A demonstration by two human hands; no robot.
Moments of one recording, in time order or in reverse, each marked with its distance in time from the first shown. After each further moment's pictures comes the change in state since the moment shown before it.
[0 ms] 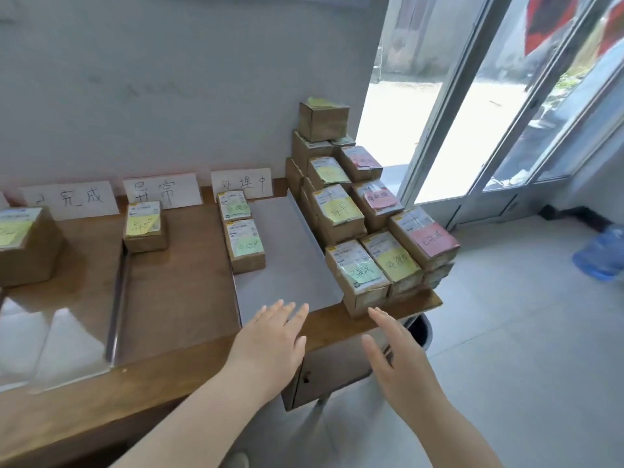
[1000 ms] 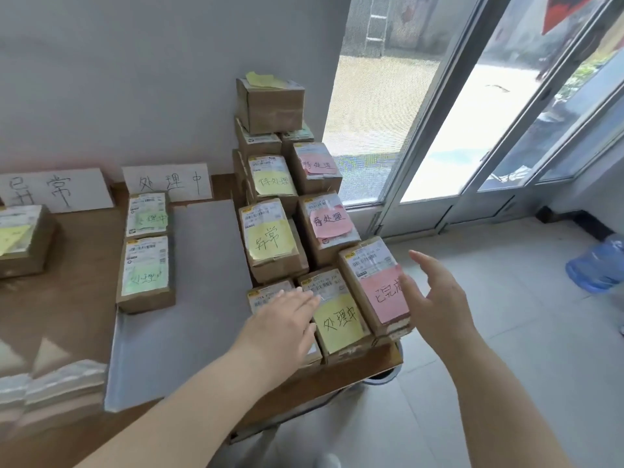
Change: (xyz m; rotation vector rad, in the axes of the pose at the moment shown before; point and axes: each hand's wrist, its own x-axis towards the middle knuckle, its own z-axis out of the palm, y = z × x) left_hand 0.220 0.087 0.026 -0.127 0.026 0.098; right_hand 0.232 0.100 -0.142 -0.051 0.199 0.039
